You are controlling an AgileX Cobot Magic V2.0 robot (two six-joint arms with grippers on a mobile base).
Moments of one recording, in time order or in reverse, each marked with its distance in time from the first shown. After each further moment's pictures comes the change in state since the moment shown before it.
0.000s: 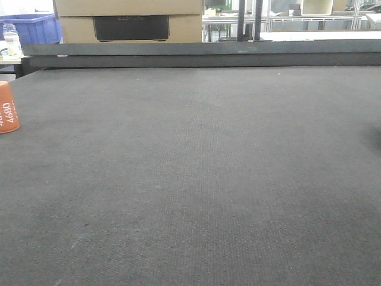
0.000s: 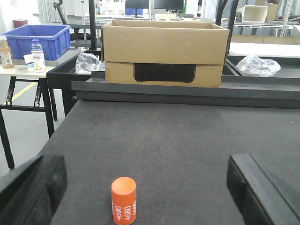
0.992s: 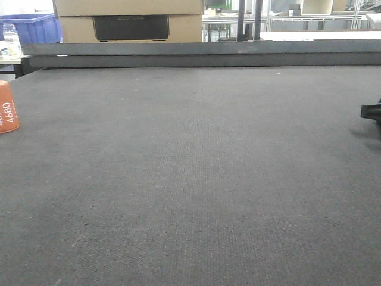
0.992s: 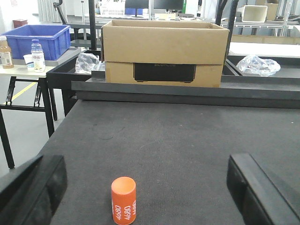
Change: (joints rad) left arm 0.000 0.000 0.000 0.000 0.000 0.000; right arm 0.000 0.339 -0.280 0.023 0.024 -0.005
